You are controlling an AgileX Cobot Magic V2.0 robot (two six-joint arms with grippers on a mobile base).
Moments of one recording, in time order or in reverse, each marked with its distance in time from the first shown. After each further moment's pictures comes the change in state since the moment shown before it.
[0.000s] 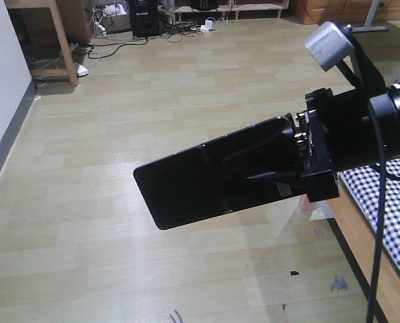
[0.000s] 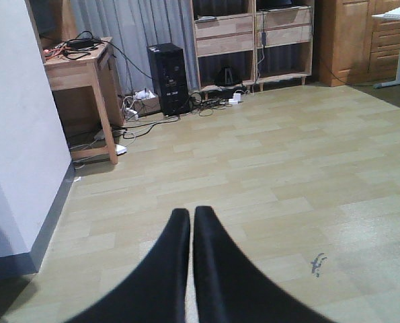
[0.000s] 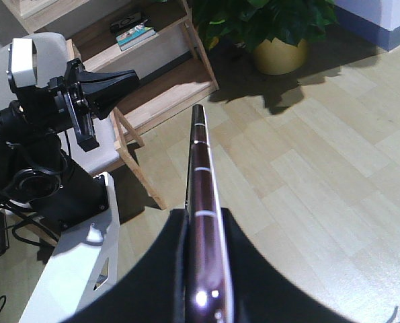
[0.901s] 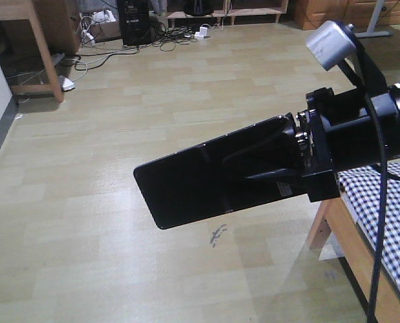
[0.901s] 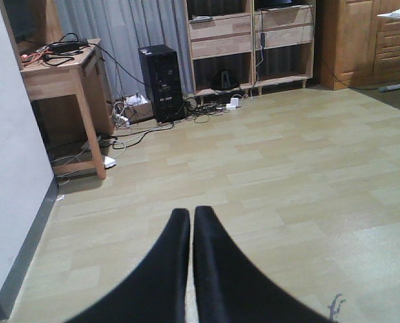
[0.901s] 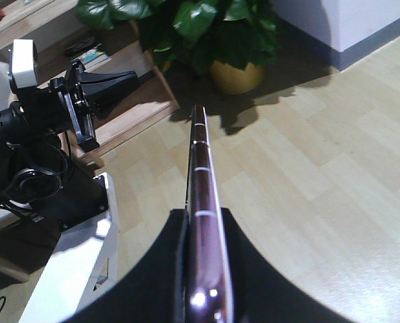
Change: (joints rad) left arm 0.000 0.000 0.000 0.000 0.000 0.000; right arm 0.000 -0.002 0.000 0.001 0.000 0.000
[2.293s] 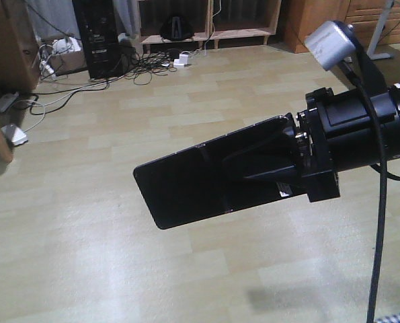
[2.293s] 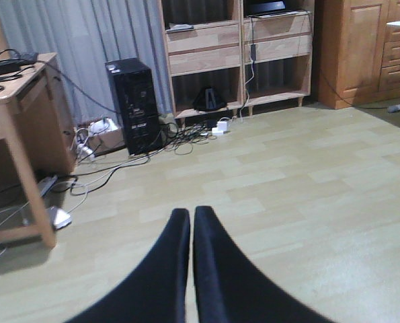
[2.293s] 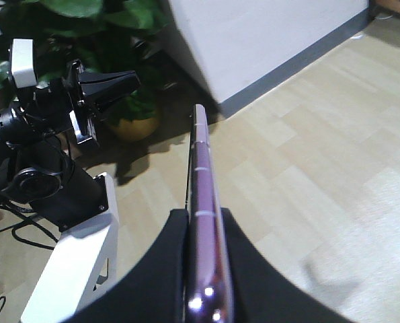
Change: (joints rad) left arm 0.000 0.000 0.000 0.000 0.000 0.000; right arm 0.000 0.000 0.001 0.000 -0.001 0.000
